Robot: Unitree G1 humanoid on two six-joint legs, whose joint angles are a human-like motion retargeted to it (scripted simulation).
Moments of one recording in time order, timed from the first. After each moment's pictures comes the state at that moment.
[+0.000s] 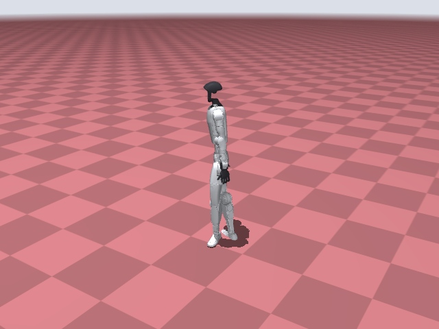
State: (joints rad) left arm 0.02 0.07 0.40 1.56 0.09 -0.01 -0.11; right arm 0.10 -0.15 -0.10 1.50 -0.44 0.03 0.09; waist 0.11 -0.09 0.00; left_leg -0.08 0.06 1.21 0.17 -0.15 0.07; right_leg 0.11 -0.11 -1.00 0.04 -0.24 0.03
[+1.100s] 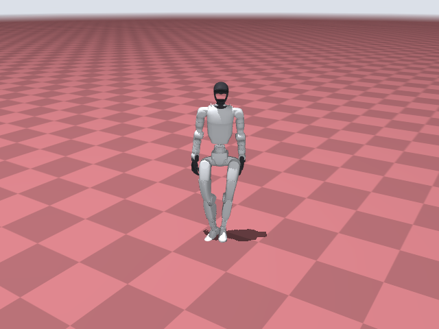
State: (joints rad) left arm -0.03 0.10 0.09 1.65 0.20 0.03 -0.13; right arm 0.09 -0.11 -0.04 1.43 -0.70 -0.02 0.11; waist 0.13 -0.06 0.09; left_leg 0.00 -0.17 0.13 0.09 -0.04 0.13; right_leg -0.01 -0.05 -0.44 0.16 -0.09 -0.02
